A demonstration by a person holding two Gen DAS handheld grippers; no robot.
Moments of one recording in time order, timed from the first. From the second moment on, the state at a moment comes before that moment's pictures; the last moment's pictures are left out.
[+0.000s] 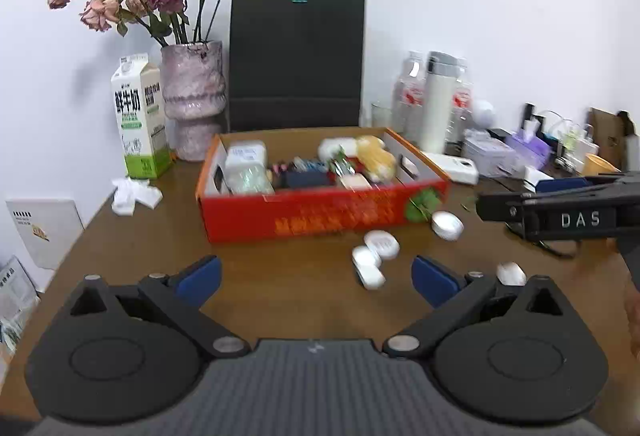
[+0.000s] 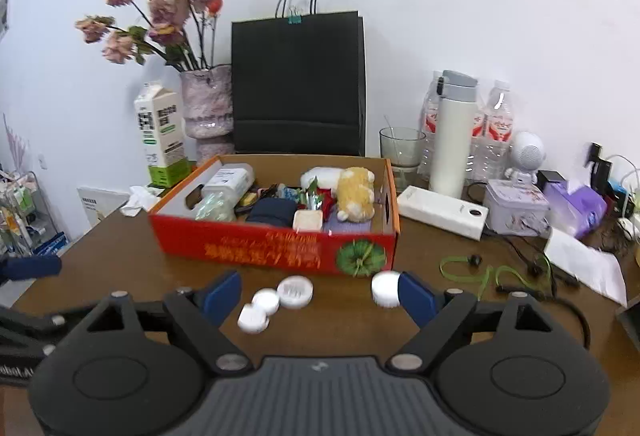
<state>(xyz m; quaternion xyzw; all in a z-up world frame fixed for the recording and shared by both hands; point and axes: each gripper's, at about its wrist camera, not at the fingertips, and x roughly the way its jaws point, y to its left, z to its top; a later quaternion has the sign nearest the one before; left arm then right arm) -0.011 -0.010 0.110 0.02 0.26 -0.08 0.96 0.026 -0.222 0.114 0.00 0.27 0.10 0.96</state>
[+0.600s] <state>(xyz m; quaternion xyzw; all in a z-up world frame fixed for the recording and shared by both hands) -0.147 -0.004 0.040 -0.03 0.25 -0.07 0.97 -0.139 -0.228 0.030 0.00 0.25 0.10 0.96</state>
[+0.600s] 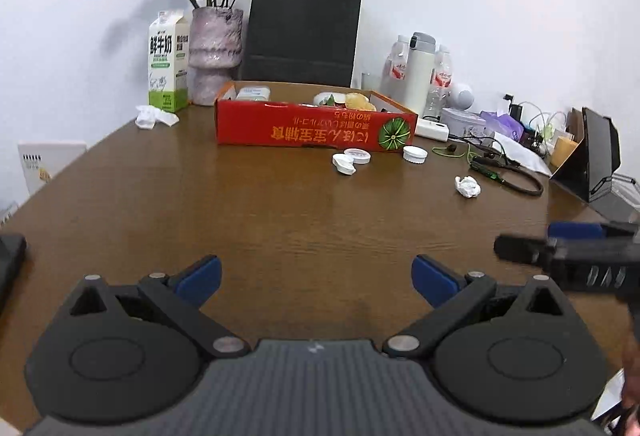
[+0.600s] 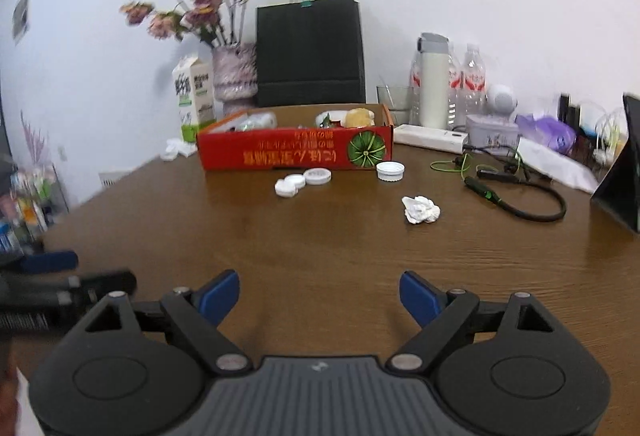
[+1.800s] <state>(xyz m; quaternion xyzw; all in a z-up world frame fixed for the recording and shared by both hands) 0.110 -0.074 0.010 -0.03 0.33 -0.07 0.94 0.068 -0.265 -0.001 -0.03 0.33 0.12 0.94</state>
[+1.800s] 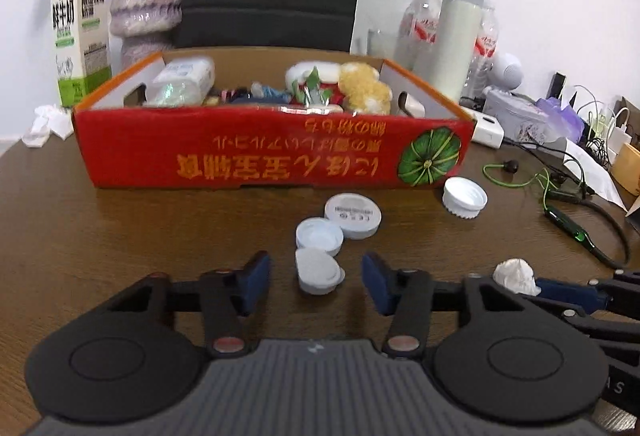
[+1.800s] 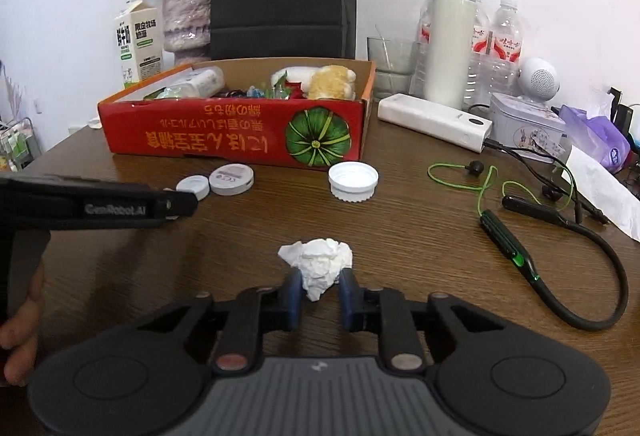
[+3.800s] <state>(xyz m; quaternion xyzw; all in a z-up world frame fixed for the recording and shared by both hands) 0.130 0.054 0.145 -0.15 0.28 -0.14 0.94 0.101 -0.240 0.143 0.06 0.27 0.17 0.95</state>
